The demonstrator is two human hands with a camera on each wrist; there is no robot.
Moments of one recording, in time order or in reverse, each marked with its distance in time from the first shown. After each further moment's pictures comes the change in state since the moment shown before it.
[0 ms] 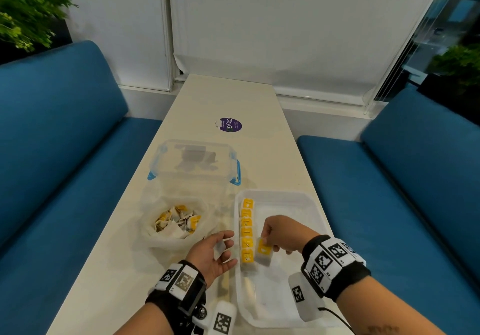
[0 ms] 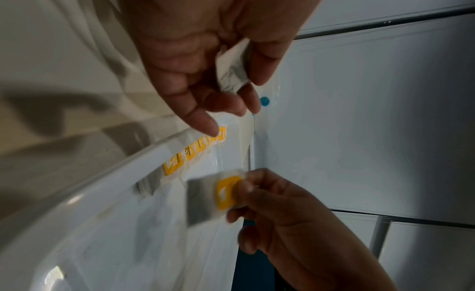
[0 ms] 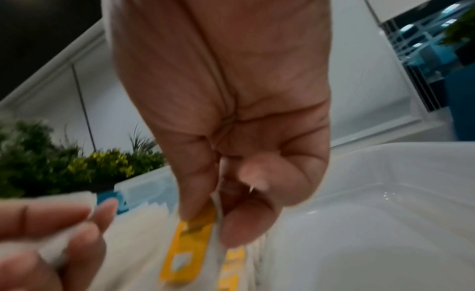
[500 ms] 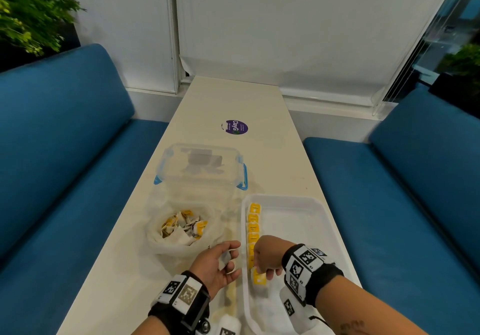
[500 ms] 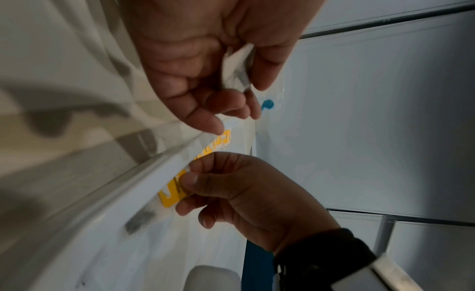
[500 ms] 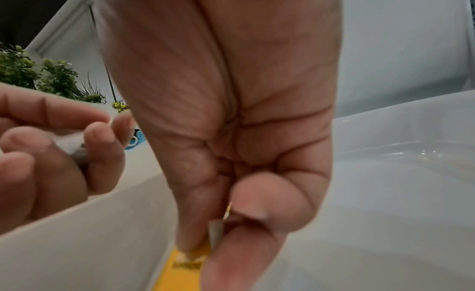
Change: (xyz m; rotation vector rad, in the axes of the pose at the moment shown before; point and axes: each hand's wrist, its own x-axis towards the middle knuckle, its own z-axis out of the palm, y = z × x) left_hand 0.006 -0.004 -0.009 0.048 0.004 -0.001; right_hand 0.045 -0.015 0.038 -0.291 -0.283 0.058
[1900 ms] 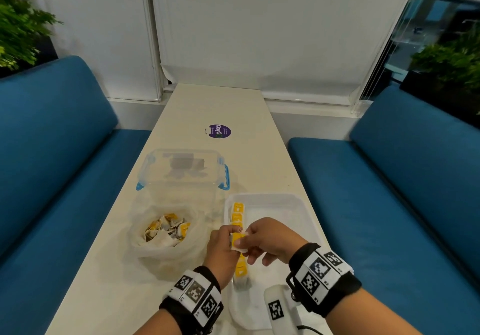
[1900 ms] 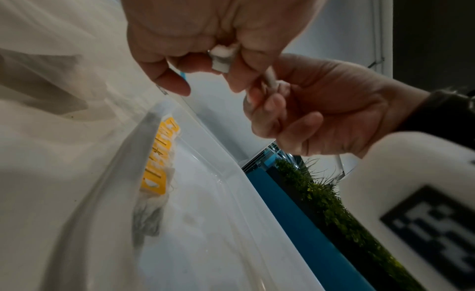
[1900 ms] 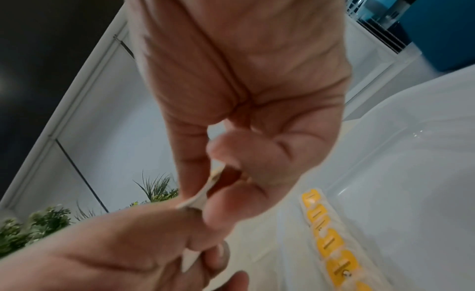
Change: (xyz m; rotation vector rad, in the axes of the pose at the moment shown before) left_hand 0.009 -0.017 0.036 0.887 0.029 0.576; right_hand -0.076 0.014 -0.006 0.867 0.243 -0.206
